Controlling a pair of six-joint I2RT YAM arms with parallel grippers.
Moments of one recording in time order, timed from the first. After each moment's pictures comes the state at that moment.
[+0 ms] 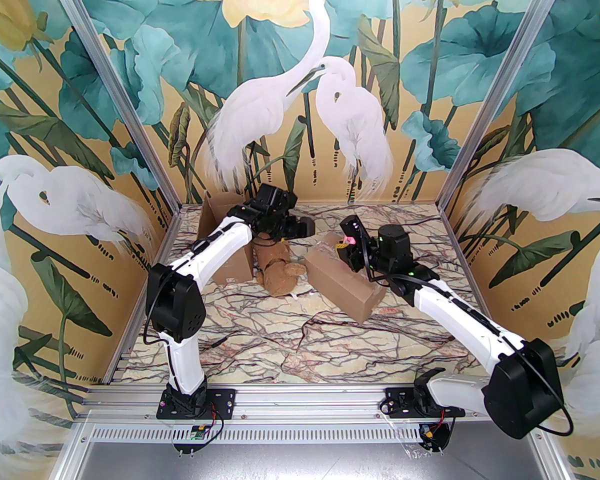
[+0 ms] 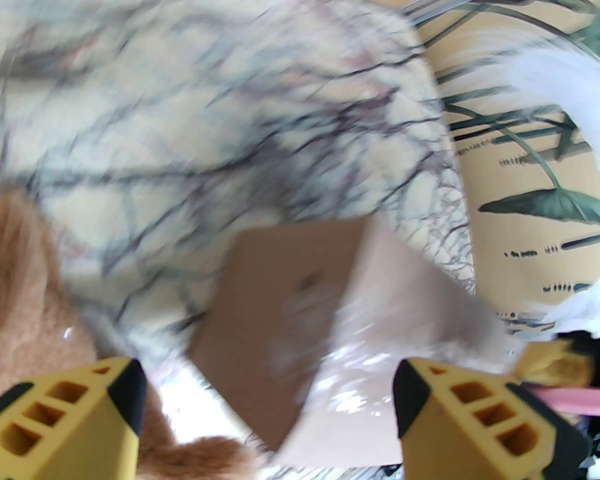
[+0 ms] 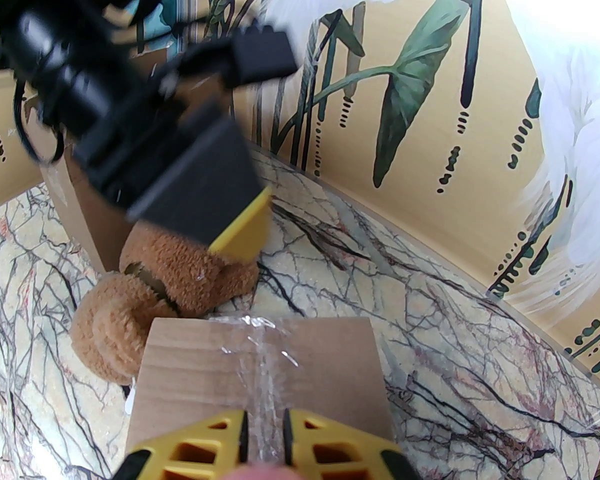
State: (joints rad) left arm -0.49 1.94 1.88 -0.73 0.39 -0.41; right arm 0.42 1.28 0.91 -0.05 -0.34 -0.22
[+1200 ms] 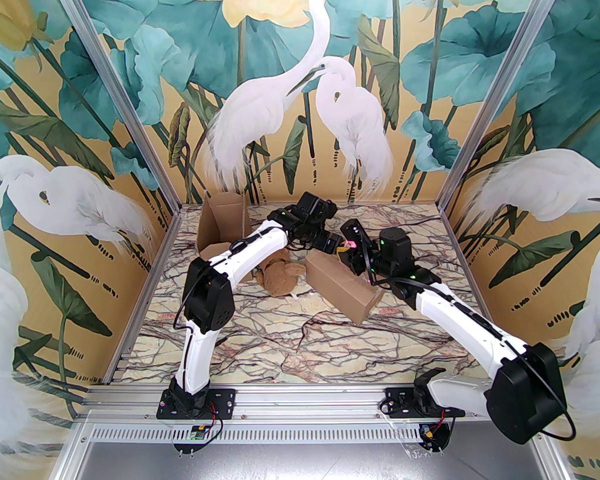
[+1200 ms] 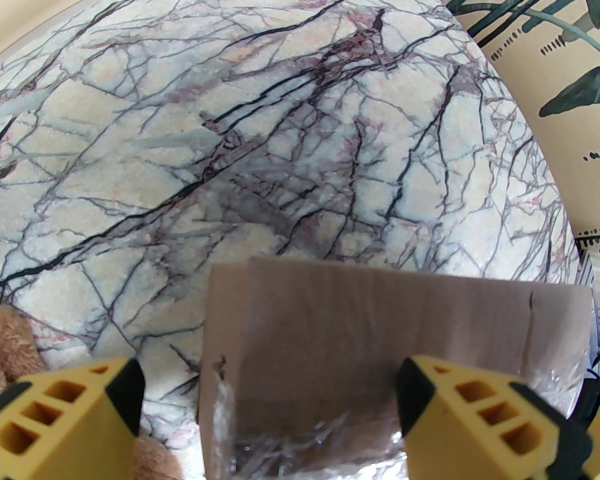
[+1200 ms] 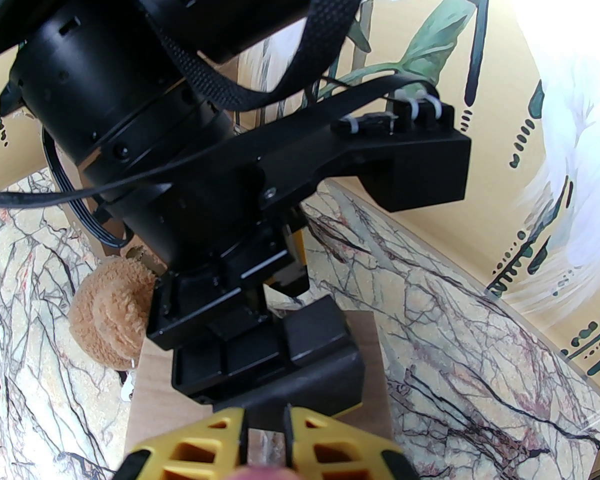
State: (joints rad) left arm -0.66 2.12 1.98 -0.76 0.19 -0.15; right arm 0.41 1.23 0.88 -0.05 -0.33 -0.26
